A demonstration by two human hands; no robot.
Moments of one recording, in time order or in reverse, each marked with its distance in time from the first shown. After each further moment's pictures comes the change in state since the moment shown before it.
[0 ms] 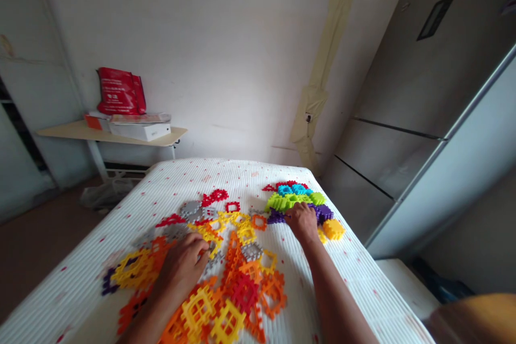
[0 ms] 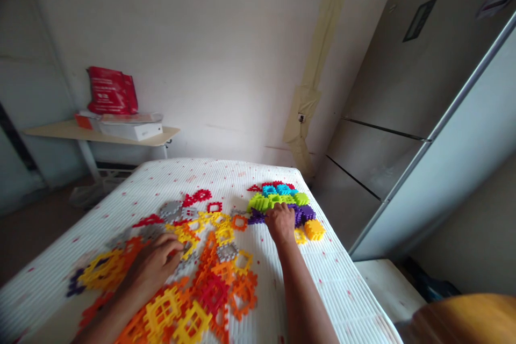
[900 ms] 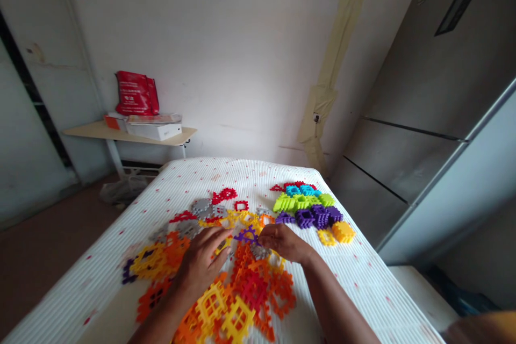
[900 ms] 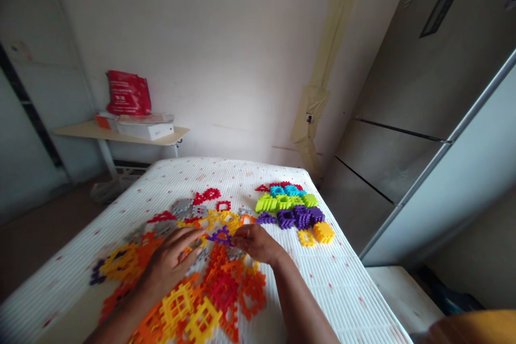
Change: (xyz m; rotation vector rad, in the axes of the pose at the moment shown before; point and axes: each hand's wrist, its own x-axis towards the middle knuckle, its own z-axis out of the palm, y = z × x) left_hand 0.001 0.024 -0.015 -0.168 0.219 0.229; right_hand -0.024 -0.062 -0.030 1.071 -0.521 -0.400
